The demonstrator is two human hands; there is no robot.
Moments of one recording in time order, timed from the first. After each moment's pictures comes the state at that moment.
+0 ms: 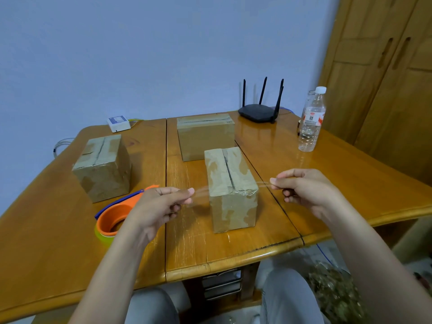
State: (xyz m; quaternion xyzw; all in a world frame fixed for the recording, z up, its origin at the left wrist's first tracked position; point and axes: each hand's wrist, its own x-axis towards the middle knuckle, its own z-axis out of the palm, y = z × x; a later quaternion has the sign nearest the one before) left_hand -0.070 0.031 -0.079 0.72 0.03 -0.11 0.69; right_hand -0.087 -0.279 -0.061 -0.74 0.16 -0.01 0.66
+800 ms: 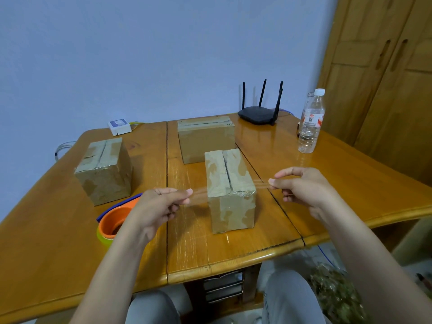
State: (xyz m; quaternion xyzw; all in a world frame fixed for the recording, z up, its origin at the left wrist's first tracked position) left_hand -0.065 0.036 -0.077 0.72 0.03 -0.11 0.68; right_hand -0.087 -0.270 -0.056 -0.76 0.17 -0.05 0.62
